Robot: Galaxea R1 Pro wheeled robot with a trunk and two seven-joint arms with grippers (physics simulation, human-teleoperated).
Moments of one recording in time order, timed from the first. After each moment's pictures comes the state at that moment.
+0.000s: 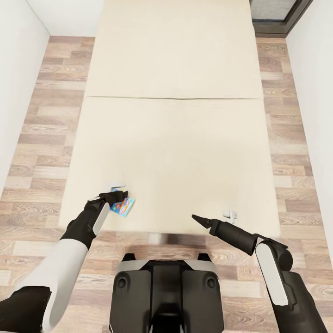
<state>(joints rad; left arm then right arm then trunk) -0.92 0.01 -0.02 -0.78 0.16 0.41 0.08 -0.38 -0.02 -0.11 -1.60 -0.53 0.87 0.53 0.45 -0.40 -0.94</state>
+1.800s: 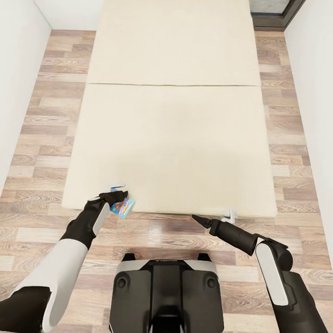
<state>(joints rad) -0.92 0.01 -0.02 -0.78 0.16 0.41 0.07 -0.38 -0.02 -0.11 -1.60 -0.53 0.87 0.53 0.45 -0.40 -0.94</state>
